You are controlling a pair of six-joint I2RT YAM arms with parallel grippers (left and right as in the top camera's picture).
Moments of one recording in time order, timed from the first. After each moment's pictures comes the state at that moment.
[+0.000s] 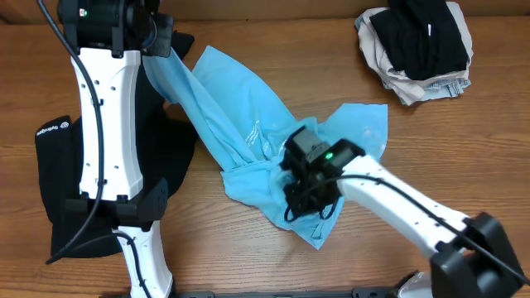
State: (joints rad) left arm -0.11 2.14 2.81 -1.65 -0.27 0.03; right arm 0.63 1.61 1.15 -1.06 -0.33 0.30
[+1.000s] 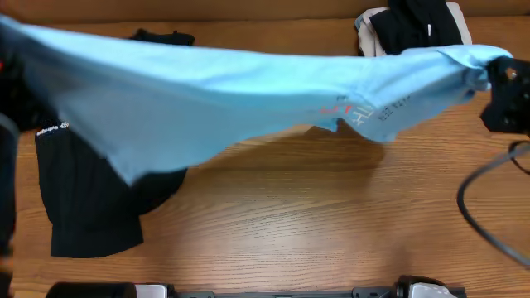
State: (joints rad) left arm -0.03 1.55 2.89 -1.53 -0.29 -0.08; right arm -0.13 1.31 2.24 -1.39 -0.23 0.13
